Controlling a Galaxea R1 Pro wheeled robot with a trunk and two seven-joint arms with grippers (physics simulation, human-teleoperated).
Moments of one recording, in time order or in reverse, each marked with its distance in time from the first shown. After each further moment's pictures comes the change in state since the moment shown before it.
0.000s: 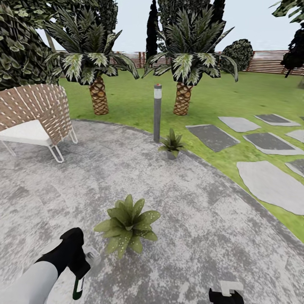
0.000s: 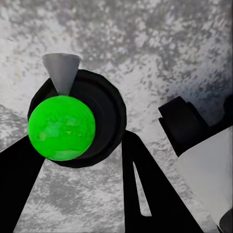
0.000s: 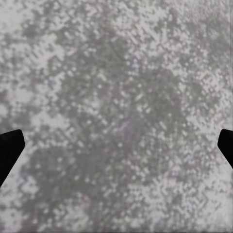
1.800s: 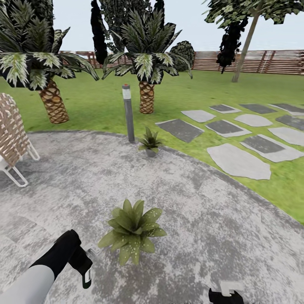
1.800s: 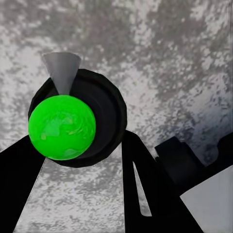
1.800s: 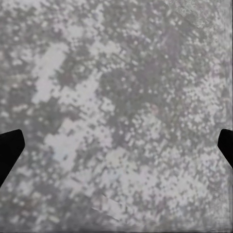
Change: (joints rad) left arm 0.022 0.005 0.093 -0.007 0.155 -0.120 0.129; right arm 0.000 0.001 -0.001 0.000 0.000 0.000 0.001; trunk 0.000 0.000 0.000
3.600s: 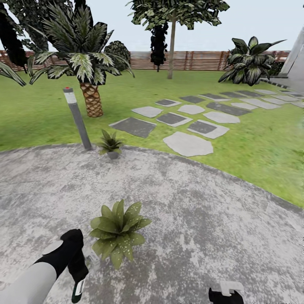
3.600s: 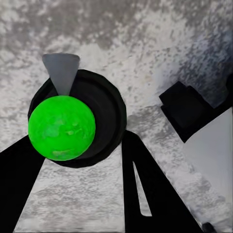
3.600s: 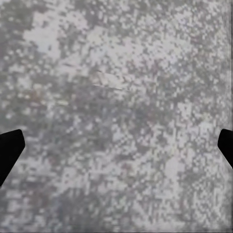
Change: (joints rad) left arm -0.018 0.008 -0.136 0.013 -0.208 0.017 -0.213; right arm 0.000 0.000 -0.002 -0.003 -0.002 0.000 -0.001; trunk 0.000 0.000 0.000
